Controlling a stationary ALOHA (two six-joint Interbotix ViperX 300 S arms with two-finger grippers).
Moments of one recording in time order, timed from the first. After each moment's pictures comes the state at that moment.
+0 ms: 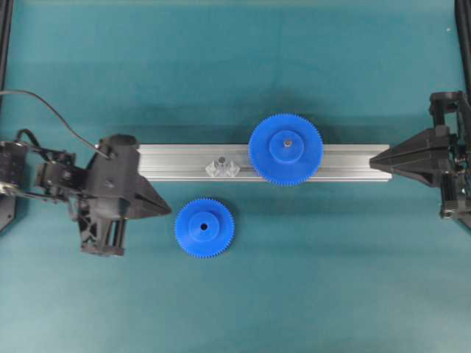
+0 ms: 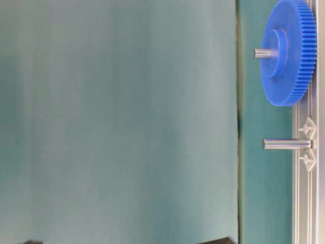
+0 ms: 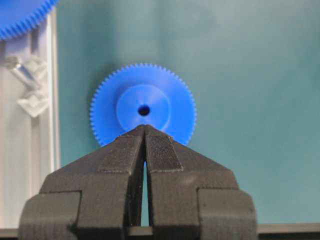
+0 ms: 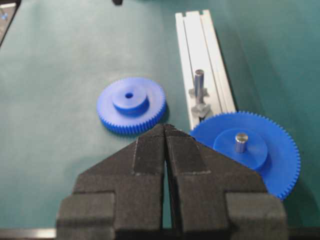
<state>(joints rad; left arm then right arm) -0.13 -0.33 0.80 0.01 0.26 -0.05 0.00 -0.94 1.21 0.04 -0.01 0.10</state>
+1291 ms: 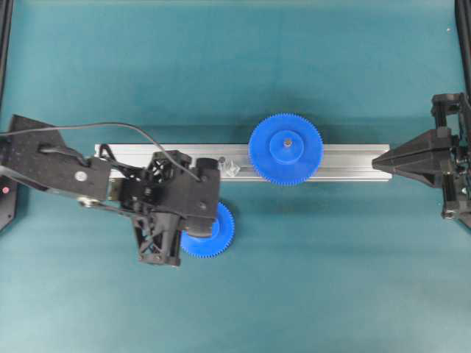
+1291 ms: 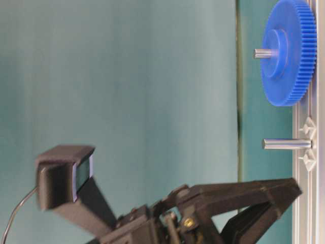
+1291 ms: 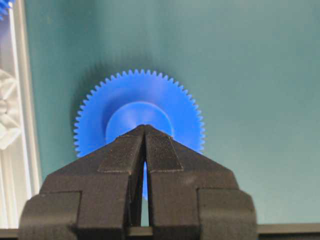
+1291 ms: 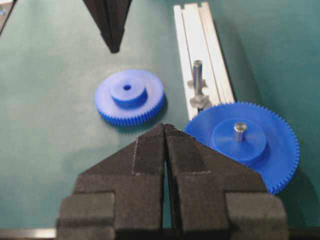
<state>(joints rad) -0.13 -0.01 0.52 0.01 0.46 -0.05 0.00 -0.95 1.24 0.04 -0.01 0.10</state>
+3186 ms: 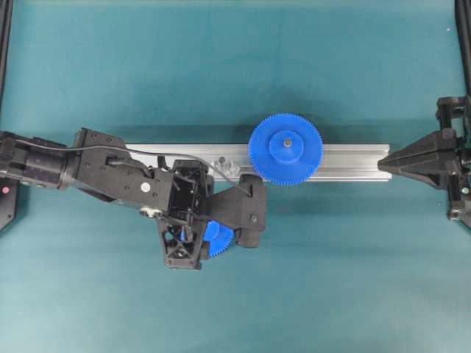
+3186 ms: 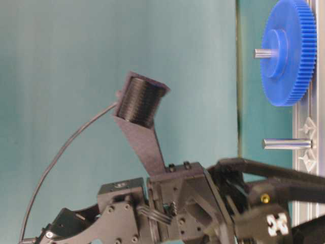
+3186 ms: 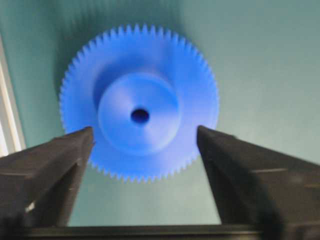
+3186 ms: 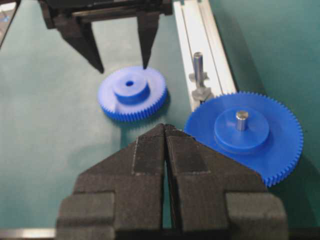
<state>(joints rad) -0.13 0.18 0.30 0.01 0.79 -0.07 0.00 -1.00 1.28 0.04 -0.02 0.14</state>
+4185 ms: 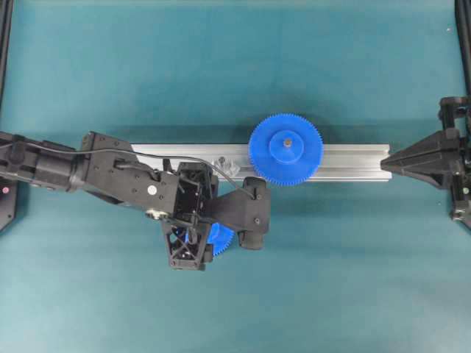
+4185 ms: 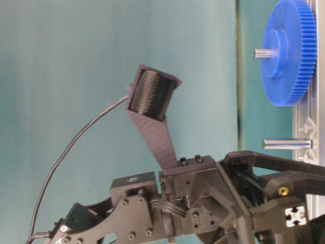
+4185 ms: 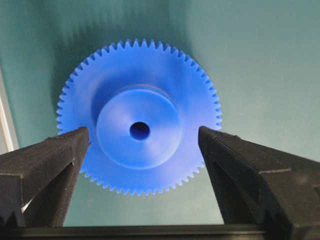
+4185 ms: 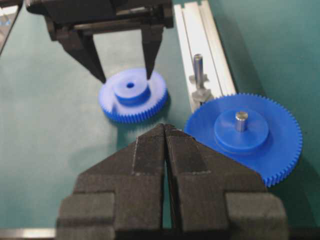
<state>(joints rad) -0.13 0.22 0.29 0.01 0.77 -0.06 0.00 -1.02 1.29 0.04 -0.01 0.14</state>
